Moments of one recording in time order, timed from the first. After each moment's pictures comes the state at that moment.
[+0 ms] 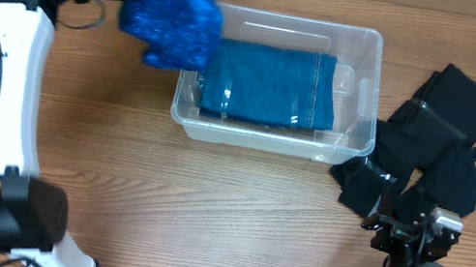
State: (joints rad) left arm 0.13 1.80 1.91 -0.79 0.91 -0.18; right arm -0.07 0.01 0.12 -0.35 0.05 0.15
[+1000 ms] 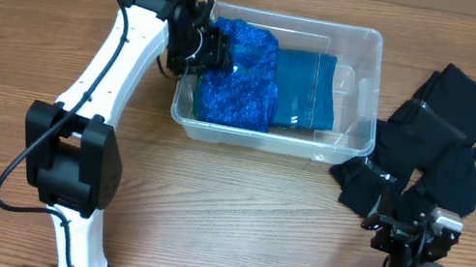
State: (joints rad) left arm -0.20 2.07 1.89 -1.10 0.38 -0.36; right arm -0.07 0.01 0.12 -0.35 0.05 0.15
